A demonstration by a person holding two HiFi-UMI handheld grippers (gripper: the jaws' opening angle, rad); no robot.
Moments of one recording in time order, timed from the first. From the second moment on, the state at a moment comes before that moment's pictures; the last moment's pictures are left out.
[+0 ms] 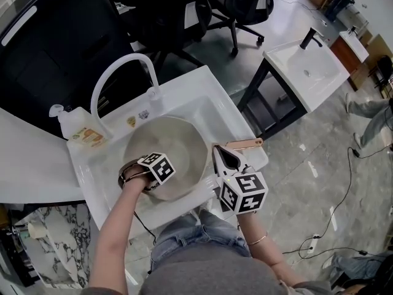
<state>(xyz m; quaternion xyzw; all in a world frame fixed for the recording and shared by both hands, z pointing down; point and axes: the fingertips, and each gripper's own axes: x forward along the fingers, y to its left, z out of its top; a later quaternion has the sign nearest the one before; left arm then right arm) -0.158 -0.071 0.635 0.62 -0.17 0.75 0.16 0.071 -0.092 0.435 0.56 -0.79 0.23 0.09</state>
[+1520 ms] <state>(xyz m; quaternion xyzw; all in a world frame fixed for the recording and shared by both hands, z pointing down) -0.135 -0.141 0.469 0.79 -0.46 0.39 -0.12 0.039 -0.065 0.415 0.60 -0.77 0.19 0.09</state>
